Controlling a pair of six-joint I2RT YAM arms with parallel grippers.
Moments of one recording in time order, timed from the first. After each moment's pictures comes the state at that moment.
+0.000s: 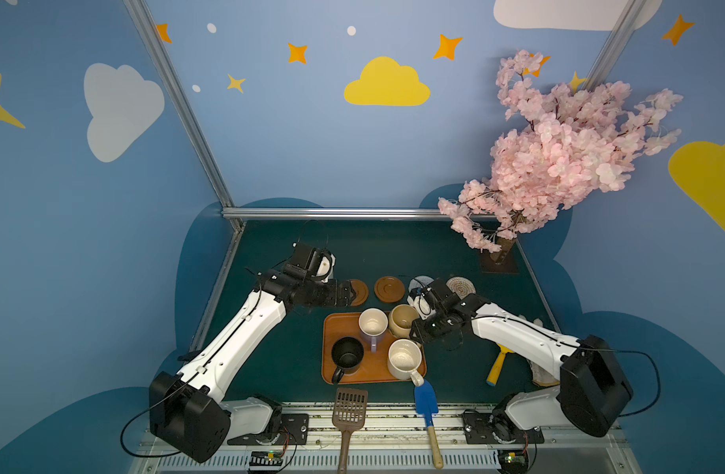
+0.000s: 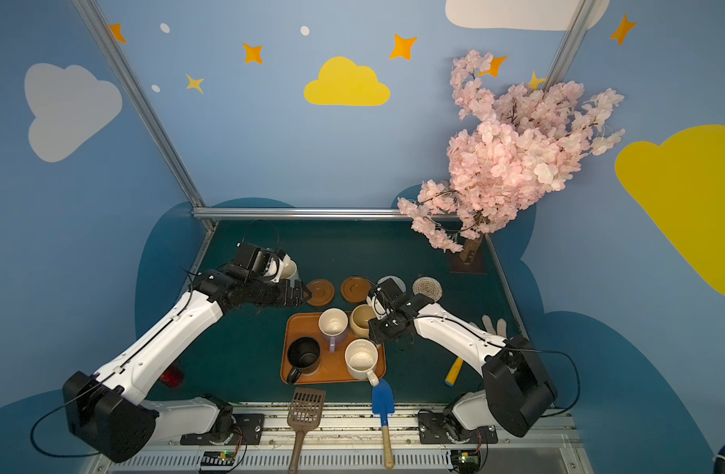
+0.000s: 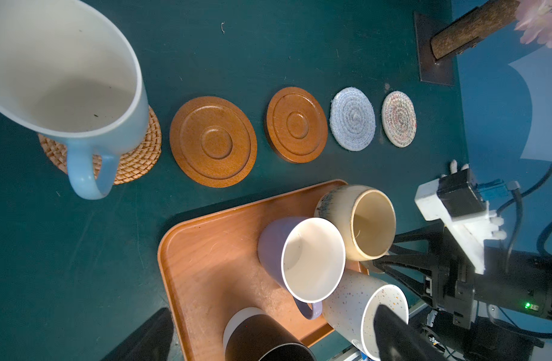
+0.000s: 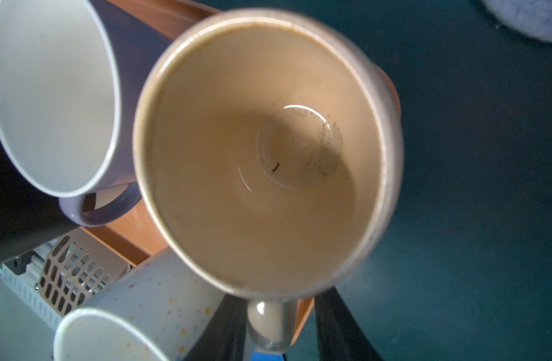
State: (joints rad) left arm -0.40 1.30 1.19 -0.86 0.26 -0.40; right arm 0.70 1.42 0.91 -0.69 -0.19 0.28
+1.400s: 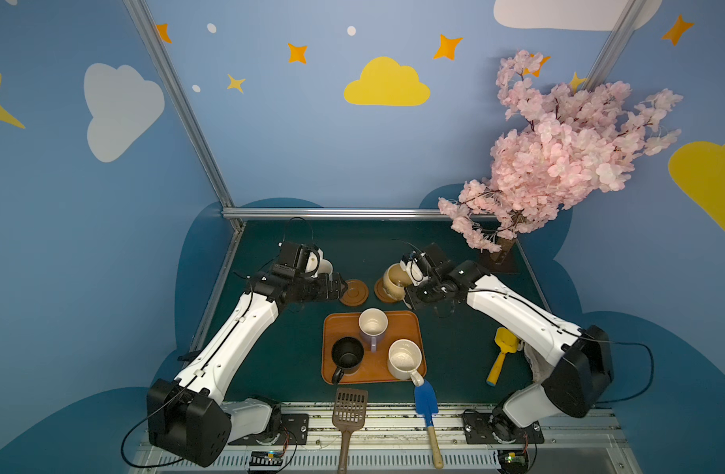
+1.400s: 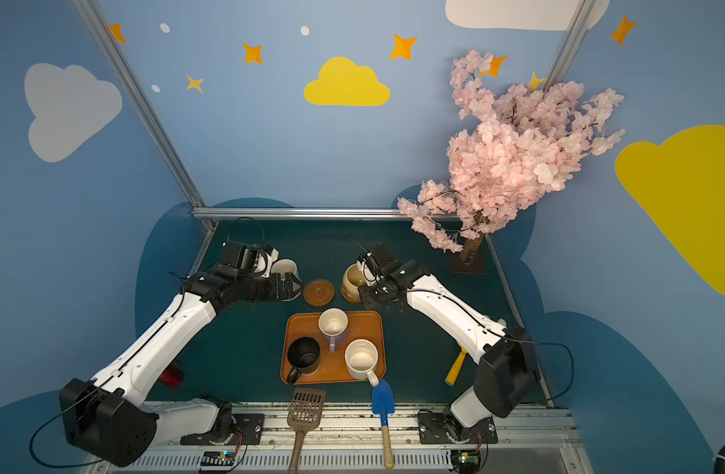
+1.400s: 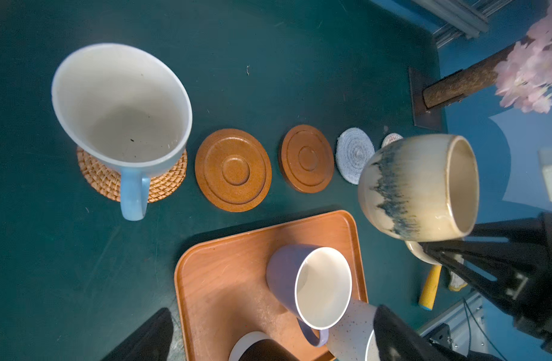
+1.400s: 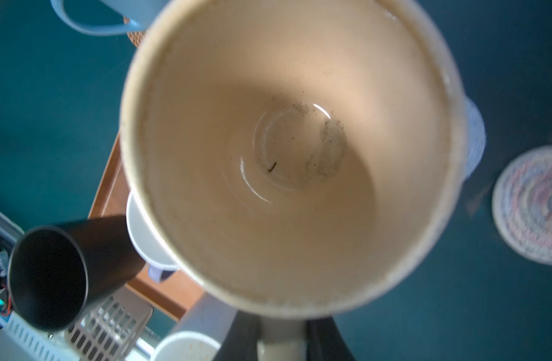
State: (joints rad) left arm -0.30 1.27 1.14 -0.76 0.31 -0.42; right arm 0.70 1.59 1.38 -0.86 -0.07 0.19
